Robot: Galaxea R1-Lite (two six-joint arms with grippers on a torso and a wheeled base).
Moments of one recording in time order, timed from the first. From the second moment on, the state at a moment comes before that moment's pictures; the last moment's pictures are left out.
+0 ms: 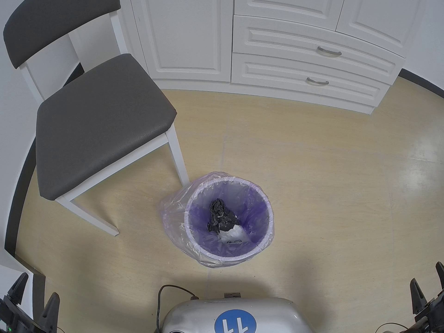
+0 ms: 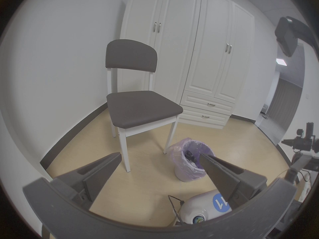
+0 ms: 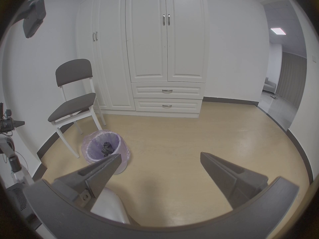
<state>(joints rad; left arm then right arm) -0.02 0.07 -0.02 -0.06 -0.12 -0.13 0.00 0.01 -0.02 0.00 0.00 0.01</state>
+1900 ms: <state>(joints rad) 0.00 0.01 -0.02 0.01 -0.03 0.00 0.00 0.01 -0.02 0.00 0.00 0.02</state>
